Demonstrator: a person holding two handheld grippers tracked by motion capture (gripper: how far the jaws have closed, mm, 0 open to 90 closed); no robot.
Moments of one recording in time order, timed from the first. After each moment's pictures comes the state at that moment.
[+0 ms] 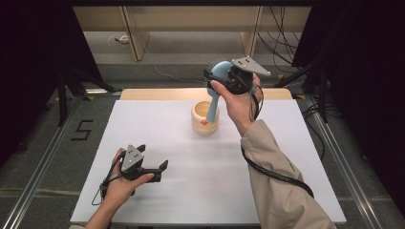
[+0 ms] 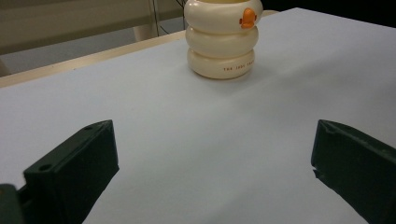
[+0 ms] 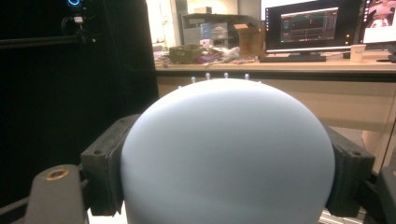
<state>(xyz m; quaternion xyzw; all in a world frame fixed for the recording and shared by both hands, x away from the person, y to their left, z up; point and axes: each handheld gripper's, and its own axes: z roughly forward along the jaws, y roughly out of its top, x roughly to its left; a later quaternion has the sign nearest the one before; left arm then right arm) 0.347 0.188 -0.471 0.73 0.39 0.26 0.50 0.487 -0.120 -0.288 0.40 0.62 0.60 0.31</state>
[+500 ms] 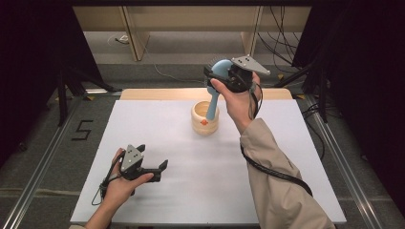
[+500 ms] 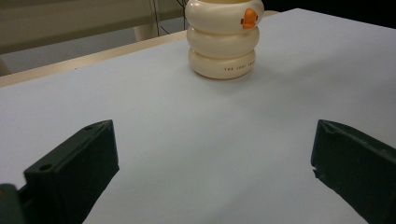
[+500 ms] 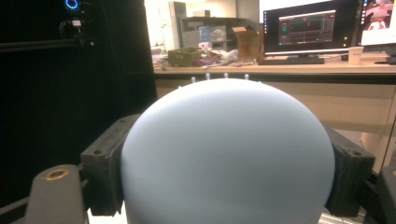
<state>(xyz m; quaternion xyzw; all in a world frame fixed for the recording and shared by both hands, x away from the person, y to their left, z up) 0.348 0.189 -0.471 0.72 0.40 0.26 0.50 0.494 -0.120 -0.288 0.40 0.62 0.60 0.31</state>
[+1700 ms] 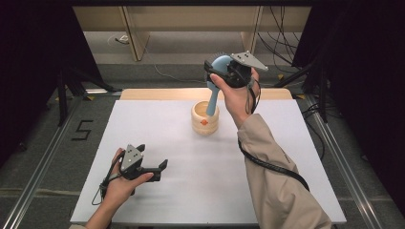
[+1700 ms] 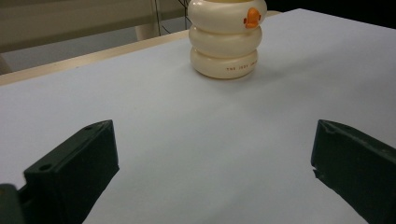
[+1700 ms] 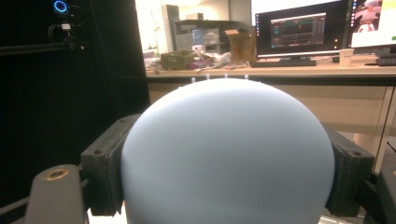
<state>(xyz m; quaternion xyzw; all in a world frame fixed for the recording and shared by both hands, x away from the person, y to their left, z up) 0.349 0.189 -0.472 0.72 0.40 0.26 0.50 0.509 -0.118 -0.288 0.40 0.61 0.61 0.32</state>
